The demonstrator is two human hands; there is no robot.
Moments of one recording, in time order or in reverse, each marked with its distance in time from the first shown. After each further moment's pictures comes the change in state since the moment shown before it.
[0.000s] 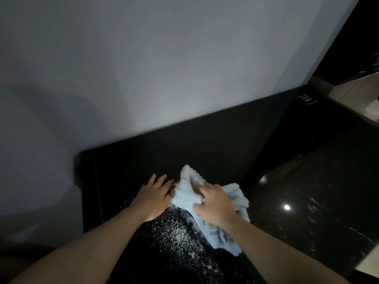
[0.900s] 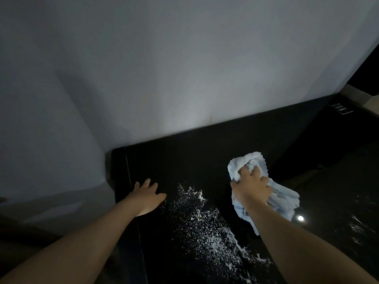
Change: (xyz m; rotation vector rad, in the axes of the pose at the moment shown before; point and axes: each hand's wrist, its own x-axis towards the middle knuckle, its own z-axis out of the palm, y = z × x) left_hand -0.018 -0.093 -0.026 -0.227 -0.143 -0.314; right_hand 0.065 -0.010 0.001 -0.244 0.028 0.608
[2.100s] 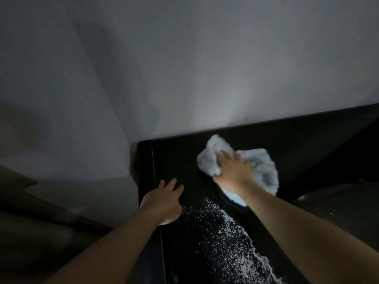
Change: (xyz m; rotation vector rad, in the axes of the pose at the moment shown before) left_hand -0.004 -0.014 -0.006 0.199 0.026 0.077; right_hand 0.028 -0.116 0.010 -0.204 -0.020 -0.630
